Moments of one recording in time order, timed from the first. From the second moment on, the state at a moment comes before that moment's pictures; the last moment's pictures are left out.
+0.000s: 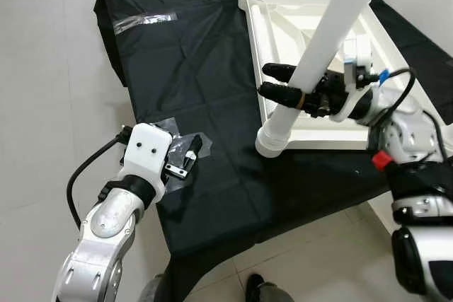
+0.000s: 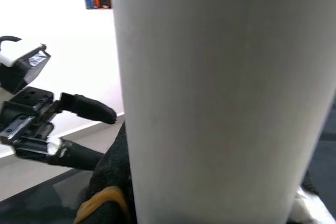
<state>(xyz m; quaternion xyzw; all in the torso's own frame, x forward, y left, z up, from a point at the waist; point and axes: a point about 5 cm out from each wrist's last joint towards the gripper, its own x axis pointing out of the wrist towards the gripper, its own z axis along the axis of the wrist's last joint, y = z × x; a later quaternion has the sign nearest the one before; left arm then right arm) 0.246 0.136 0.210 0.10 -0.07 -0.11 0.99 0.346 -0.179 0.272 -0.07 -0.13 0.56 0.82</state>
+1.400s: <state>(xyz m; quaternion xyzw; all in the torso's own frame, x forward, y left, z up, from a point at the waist) 0.254 0.140 0.207 0.10 -0.06 -0.11 0.99 0.340 -0.134 0.257 0.04 -0.10 -0.25 0.96</state>
